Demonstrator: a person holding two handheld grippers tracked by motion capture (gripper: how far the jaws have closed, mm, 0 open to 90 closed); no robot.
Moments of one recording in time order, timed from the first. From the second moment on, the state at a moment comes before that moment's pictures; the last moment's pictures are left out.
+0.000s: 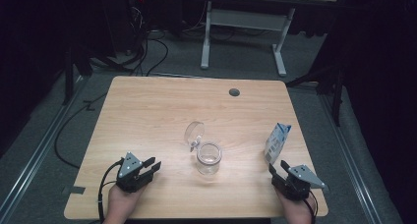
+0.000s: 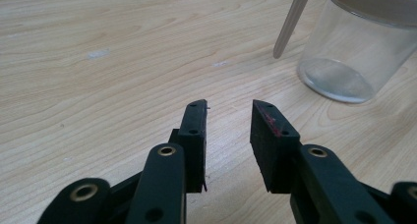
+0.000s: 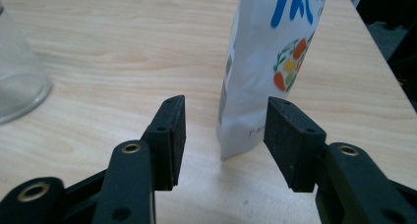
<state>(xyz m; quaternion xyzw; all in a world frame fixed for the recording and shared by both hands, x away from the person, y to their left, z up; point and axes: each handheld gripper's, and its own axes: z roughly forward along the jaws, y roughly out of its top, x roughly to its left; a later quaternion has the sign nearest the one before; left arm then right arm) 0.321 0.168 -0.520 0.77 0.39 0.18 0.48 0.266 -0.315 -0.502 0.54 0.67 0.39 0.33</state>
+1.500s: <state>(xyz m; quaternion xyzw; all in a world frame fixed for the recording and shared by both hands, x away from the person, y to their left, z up) 0.320 0.172 -0.521 0.76 0.39 0.19 0.48 0.285 -0.341 -0.486 0.54 0.64 0.39 0.37</state>
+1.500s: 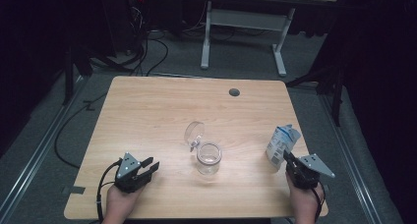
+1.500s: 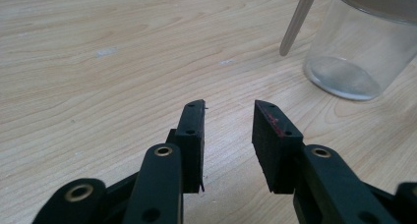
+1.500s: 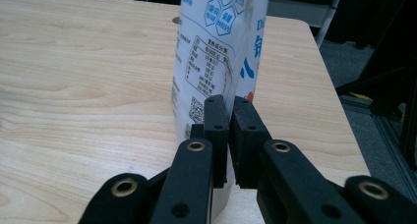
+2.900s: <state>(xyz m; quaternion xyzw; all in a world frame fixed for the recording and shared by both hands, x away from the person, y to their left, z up) 0.312 0.182 -0.523 0.76 0.39 0.19 0.49 0.302 -0.343 -0.486 0.53 0.64 0.42 0.35</state>
